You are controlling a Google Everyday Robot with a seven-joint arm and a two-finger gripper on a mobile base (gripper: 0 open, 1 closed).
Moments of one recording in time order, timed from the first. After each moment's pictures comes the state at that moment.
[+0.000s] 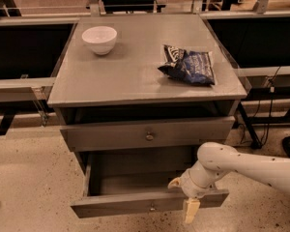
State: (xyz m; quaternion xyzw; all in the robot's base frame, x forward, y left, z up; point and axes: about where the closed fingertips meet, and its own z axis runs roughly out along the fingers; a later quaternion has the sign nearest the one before) arm 0.443 -0.128 0.439 -0.76 0.61 0.20 0.12
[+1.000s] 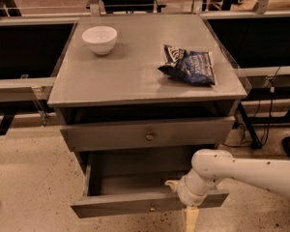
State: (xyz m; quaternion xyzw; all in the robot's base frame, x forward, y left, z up) arm 0.420 -0.119 0.435 -0.77 0.60 0.19 0.10
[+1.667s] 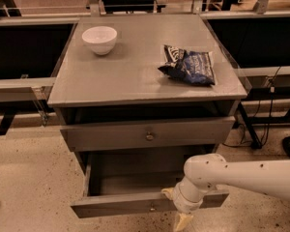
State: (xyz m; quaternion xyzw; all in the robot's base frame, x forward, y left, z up) arm 0.390 -0.102 0.435 -0.81 0.56 0.17 0.07
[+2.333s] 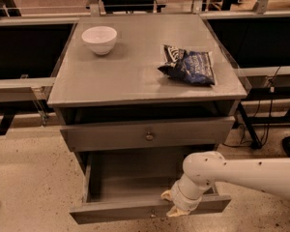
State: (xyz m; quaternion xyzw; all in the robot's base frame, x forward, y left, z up) arm 0.394 -0.103 0.437 -0.81 0.56 0.18 0.07
